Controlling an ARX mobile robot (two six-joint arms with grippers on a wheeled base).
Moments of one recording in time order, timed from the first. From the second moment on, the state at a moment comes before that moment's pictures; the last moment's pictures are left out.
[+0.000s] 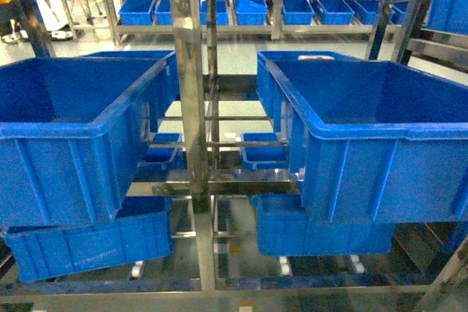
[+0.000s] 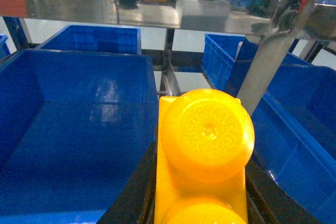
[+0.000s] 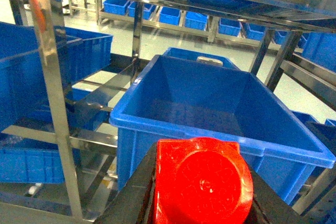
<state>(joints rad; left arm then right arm) -0.14 1.28 0.79 0.29 -0.08 -0.13 0.19 0.90 0.18 0.68 0.02 -0.12</state>
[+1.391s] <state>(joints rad) -0.14 1.29 0.79 0.29 -0.08 -0.13 0.00 1.53 0.50 0.86 -0.17 -0.14</state>
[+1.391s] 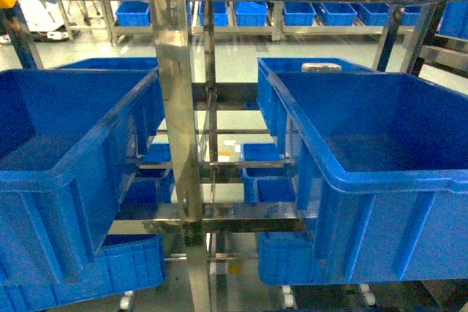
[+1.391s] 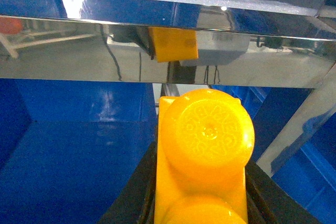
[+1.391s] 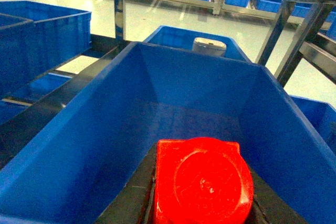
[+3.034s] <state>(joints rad) -0.14 1.29 0.79 0.29 -0.08 -0.13 -0.03 1.56 0.60 0.73 -0.22 0.01</state>
